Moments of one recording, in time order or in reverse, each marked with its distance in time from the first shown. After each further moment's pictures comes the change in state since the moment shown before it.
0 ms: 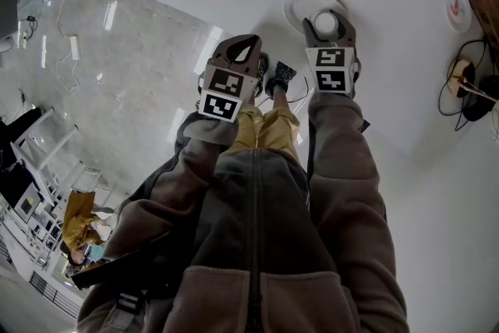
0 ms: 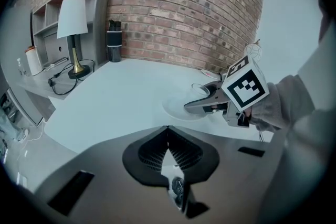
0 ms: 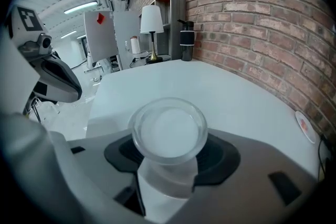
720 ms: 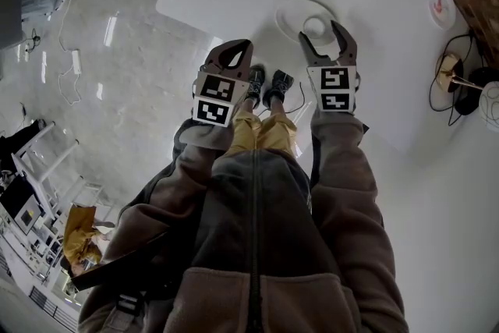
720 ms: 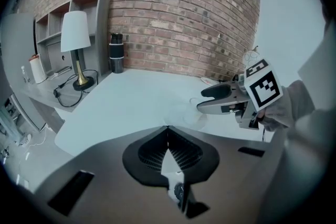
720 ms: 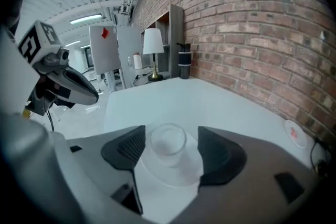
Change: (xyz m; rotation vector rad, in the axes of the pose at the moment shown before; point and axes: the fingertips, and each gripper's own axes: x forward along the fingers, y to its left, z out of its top) left arm -0.028 0.005 0.029 0.017 -0.065 0.020; right arm -0.057 0.000 0.034 0.001 -0.145 0.000
